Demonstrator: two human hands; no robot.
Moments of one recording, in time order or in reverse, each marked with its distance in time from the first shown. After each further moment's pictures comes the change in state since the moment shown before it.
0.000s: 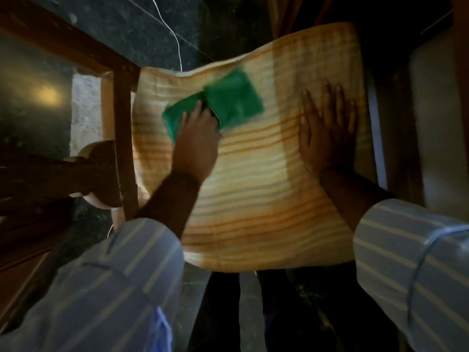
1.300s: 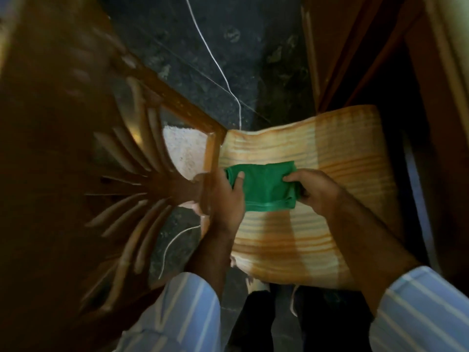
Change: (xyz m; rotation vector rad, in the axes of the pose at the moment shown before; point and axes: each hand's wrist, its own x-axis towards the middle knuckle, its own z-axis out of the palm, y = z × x) left_hand -0.082 0.022 -0.146 -0.565 0.185 -0.670; right_hand 0.020 -0.133 -0.143 1.350 -0.969 0.949
